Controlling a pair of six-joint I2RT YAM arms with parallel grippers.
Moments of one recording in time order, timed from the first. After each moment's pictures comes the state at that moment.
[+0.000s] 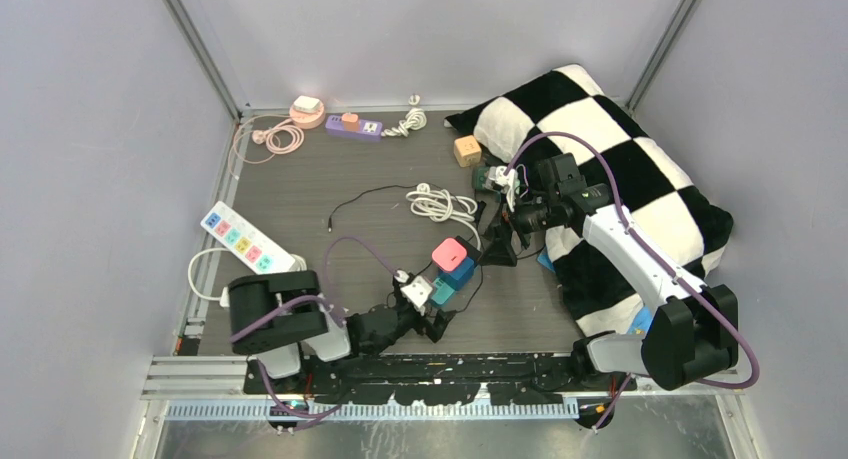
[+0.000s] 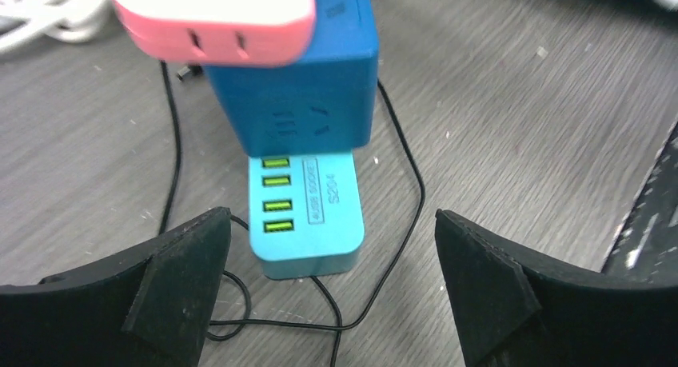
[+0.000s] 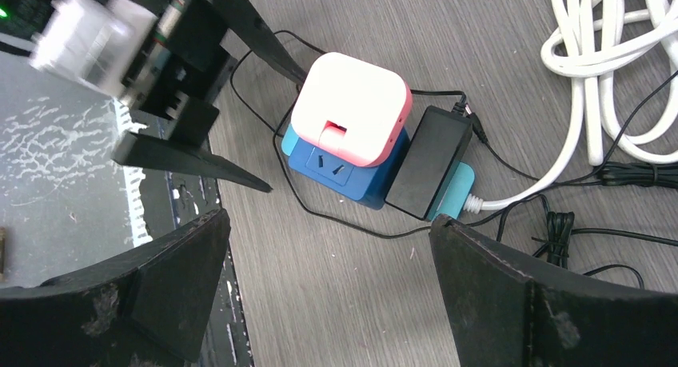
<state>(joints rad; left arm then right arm) -1.29 1.72 0.19 1.32 -0.44 -0.14 0.31 1.30 1.01 -0.71 -0.93 -0.53</state>
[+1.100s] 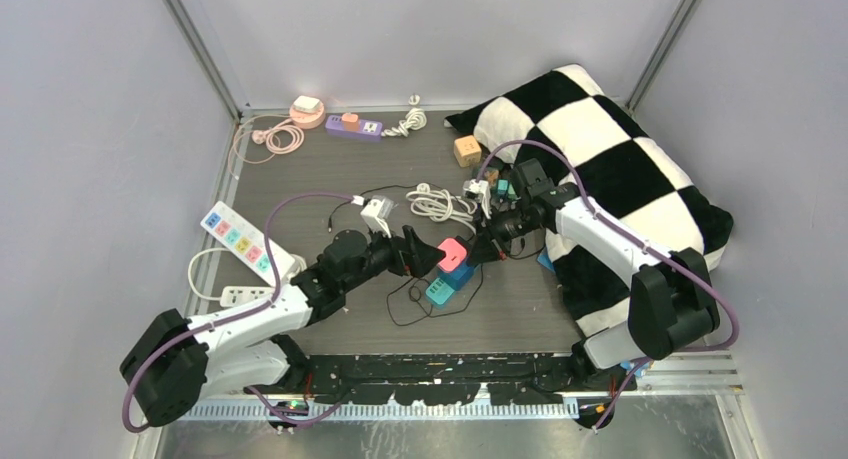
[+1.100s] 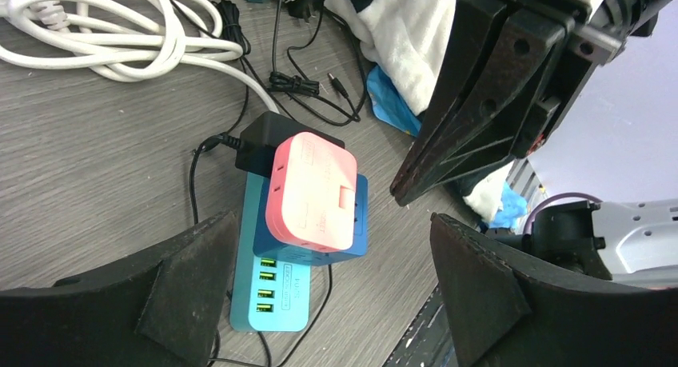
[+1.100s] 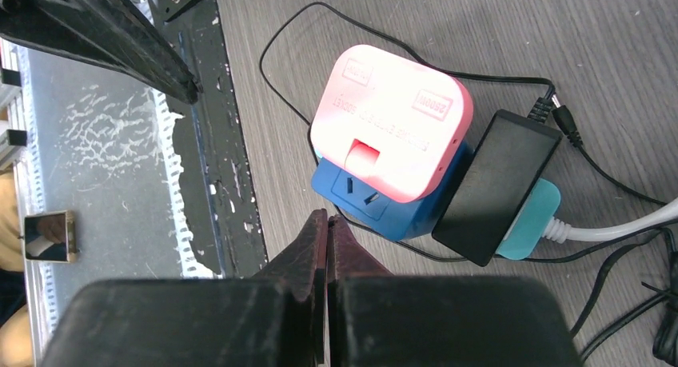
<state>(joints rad) -0.82 1.06 0.46 0.40 0.06 -0.65 0.42 1.45 1.02 -0.68 -0.93 -0.42</state>
